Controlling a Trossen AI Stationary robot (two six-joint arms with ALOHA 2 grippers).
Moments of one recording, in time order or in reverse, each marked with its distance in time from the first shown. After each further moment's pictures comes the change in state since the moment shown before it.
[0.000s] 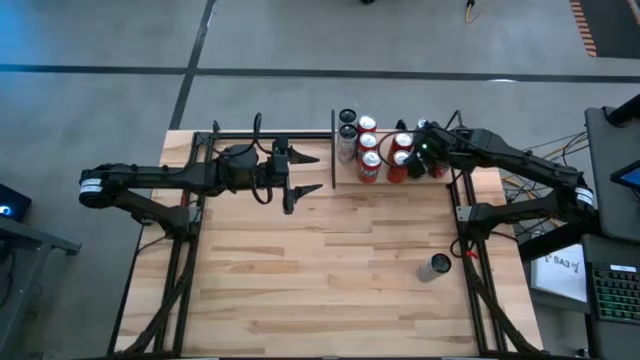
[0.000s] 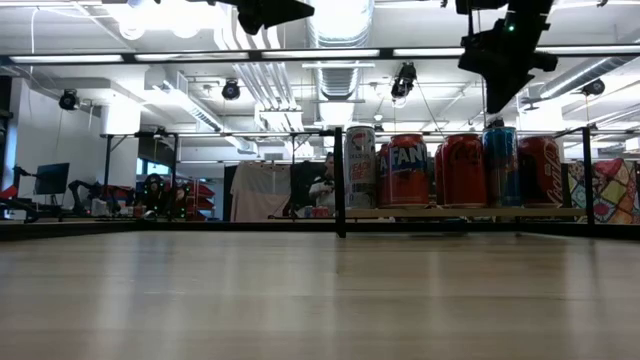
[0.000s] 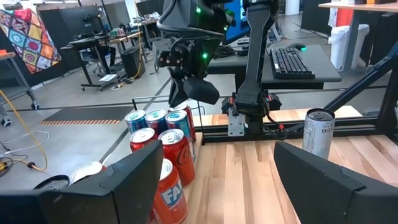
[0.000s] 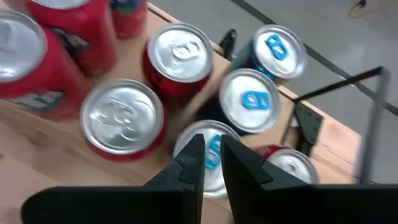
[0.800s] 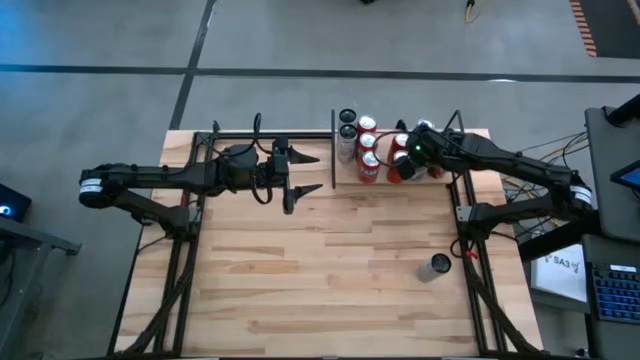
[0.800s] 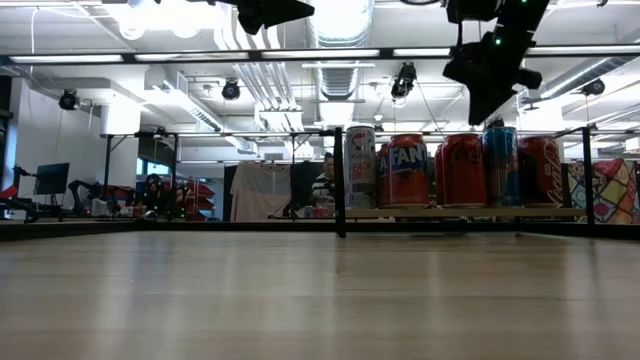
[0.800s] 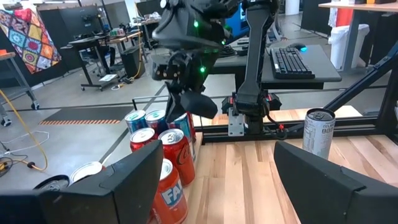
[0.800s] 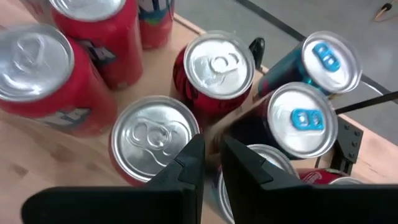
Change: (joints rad) left arm 0.000 0.000 0.000 0.001 0.000 0.000; right arm 0.000 0.017 -0.087 0.191 -0.047 -0.012
